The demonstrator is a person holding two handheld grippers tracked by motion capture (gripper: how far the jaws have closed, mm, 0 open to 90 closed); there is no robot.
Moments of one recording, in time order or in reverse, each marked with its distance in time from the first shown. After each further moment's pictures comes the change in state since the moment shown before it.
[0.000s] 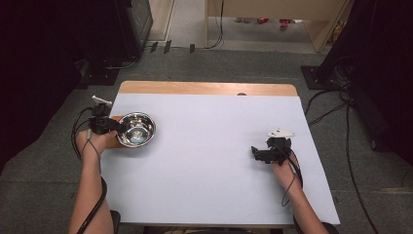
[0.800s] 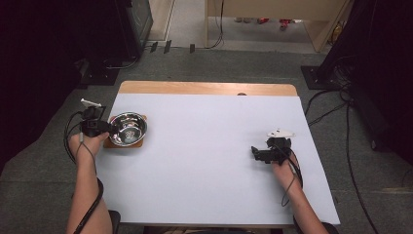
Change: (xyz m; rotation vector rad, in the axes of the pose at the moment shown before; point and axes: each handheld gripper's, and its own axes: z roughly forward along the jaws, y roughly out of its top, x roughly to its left) left arm 0.030 -0.010 -0.006 -0.042 0.018 -0.095; right arm 0.000 0.000 0.000 -0.001 0.000 0.000
